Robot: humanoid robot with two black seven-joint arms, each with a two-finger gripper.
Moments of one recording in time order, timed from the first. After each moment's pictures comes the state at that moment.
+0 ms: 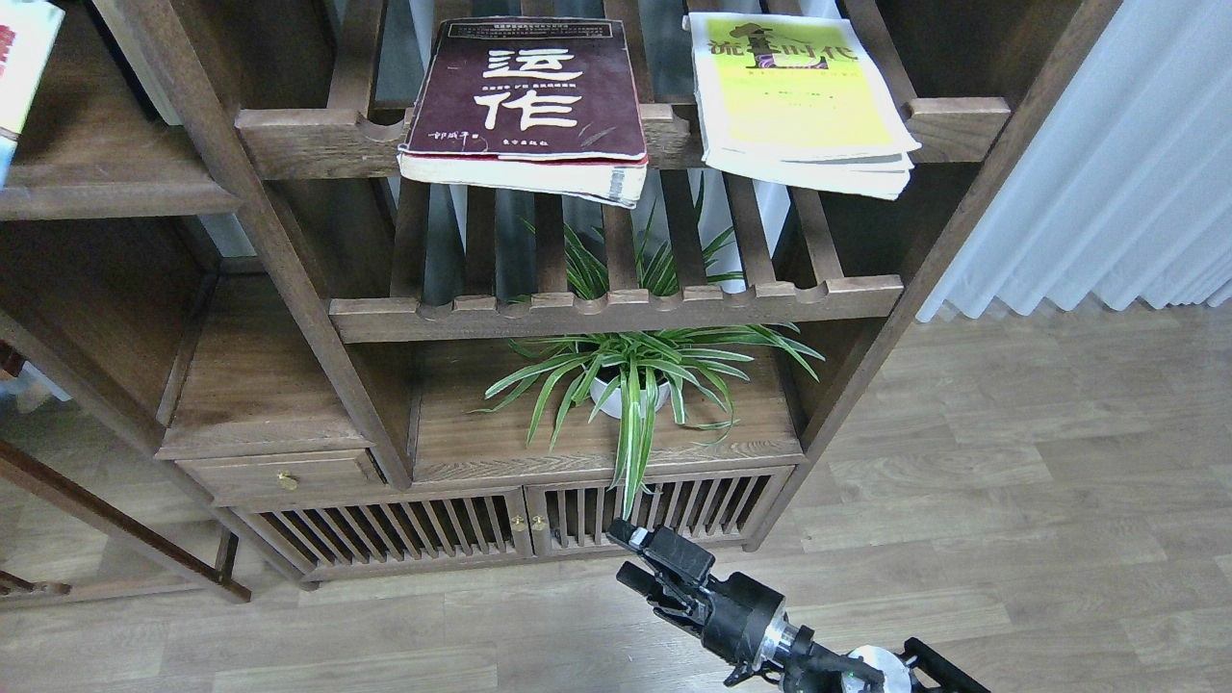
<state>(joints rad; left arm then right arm) -0.80 1.21 -0.77 -1.10 -0.51 -0.49 0.45 0.03 0.02 0.96 0.84 0.21 0.58 -0.49</state>
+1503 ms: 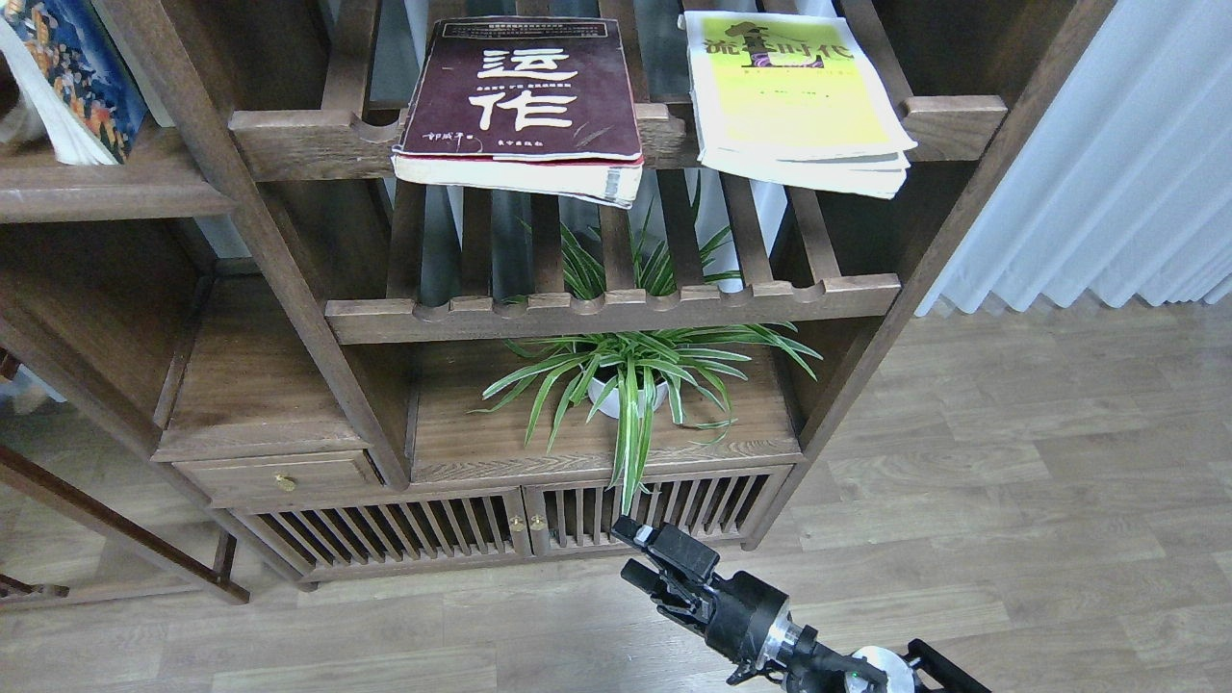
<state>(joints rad) -1.13 0.78 -0.76 -0.60 -0.37 -0.49 0.49 0.02 0.02 0.97 0.84 0.22 0.58 -0.49</state>
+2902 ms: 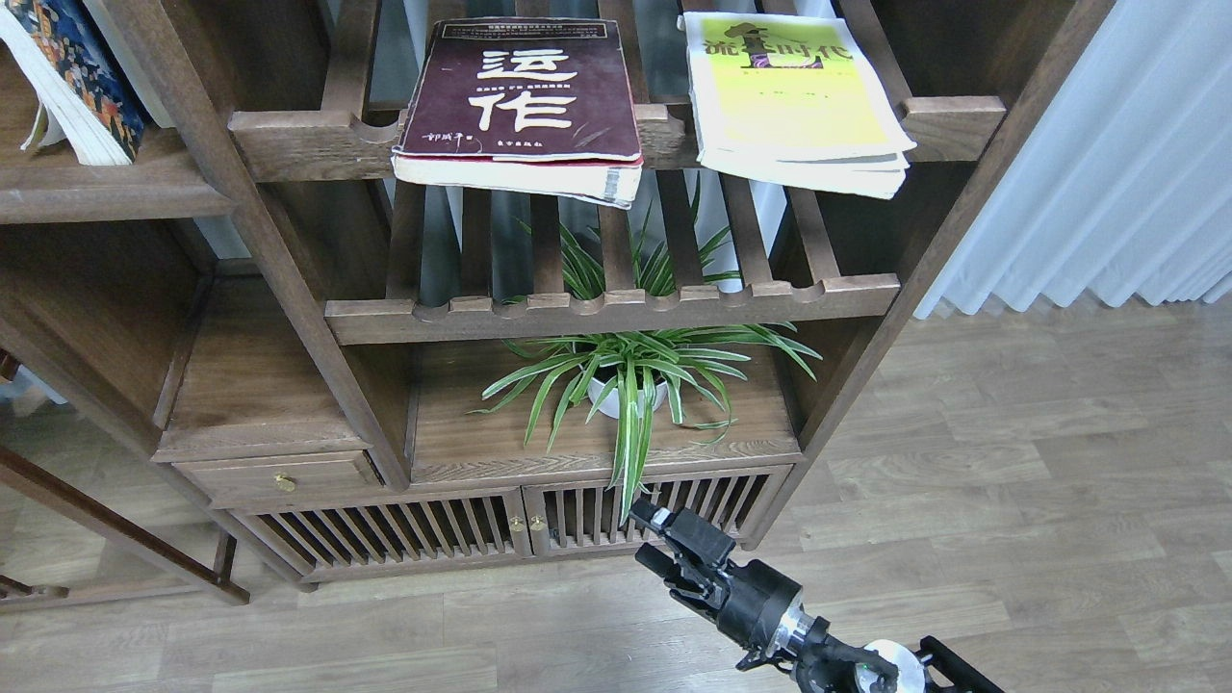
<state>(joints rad) -0.83 1.31 -0.56 -0.98 -0.34 -0.49 0.49 0.02 0.01 1.04 0.84 0.22 0.58 -0.49</state>
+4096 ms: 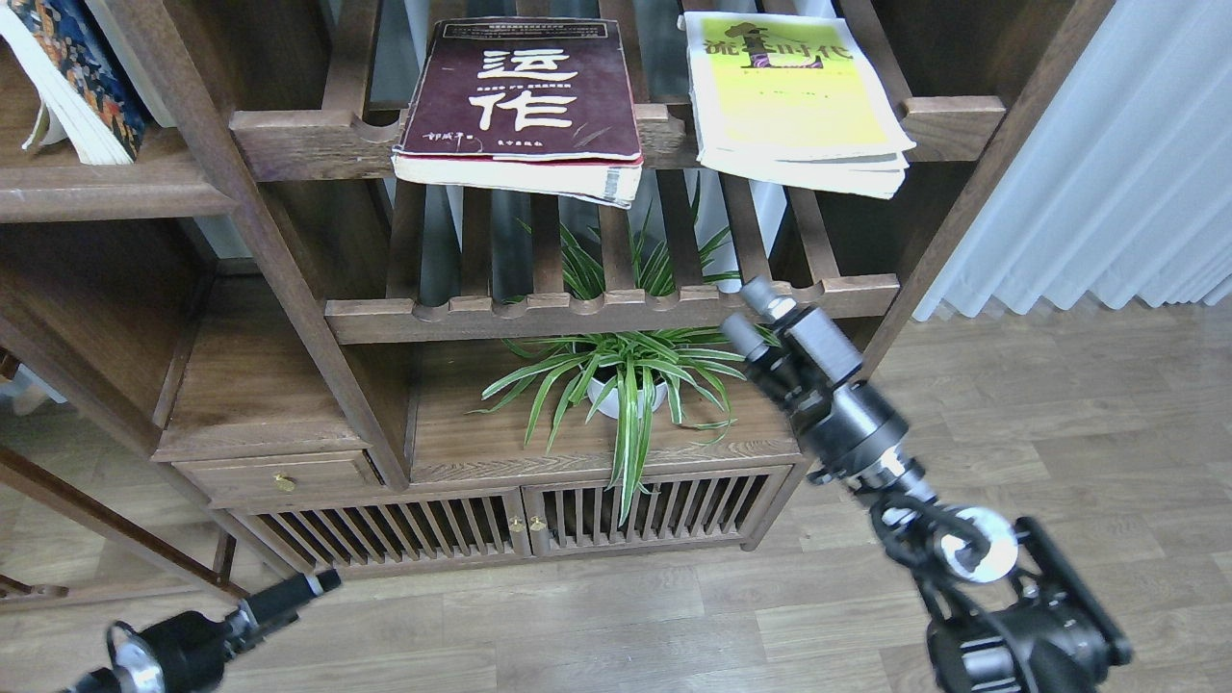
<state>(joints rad) -0.12 0.57 -0.44 -0.97 -0.39 -0.49 0.18 0.11 -0.09 1.50 1.37 0.22 0.50 -0.49</state>
